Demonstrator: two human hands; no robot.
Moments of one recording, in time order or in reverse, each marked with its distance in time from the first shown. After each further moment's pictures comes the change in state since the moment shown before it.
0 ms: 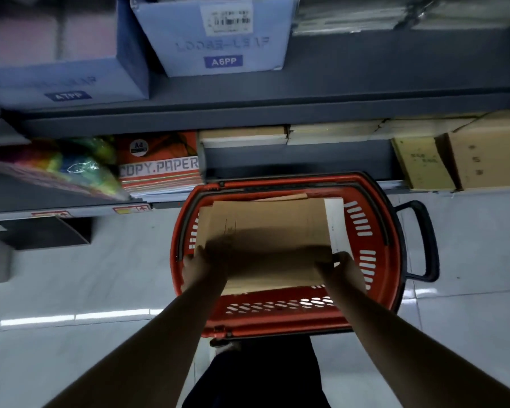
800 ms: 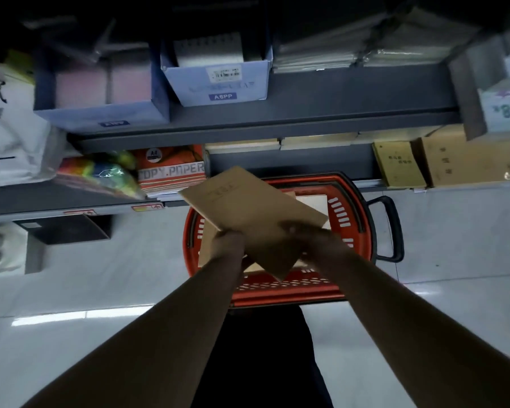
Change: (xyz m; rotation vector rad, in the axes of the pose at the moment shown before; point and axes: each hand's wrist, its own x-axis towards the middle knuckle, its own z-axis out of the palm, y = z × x) left_hand -0.104 0.077 -0.020 -0.802 -0.172 -0.238; right_hand -0.066 -0.075 -0.084 0.816 -0.552 0.152
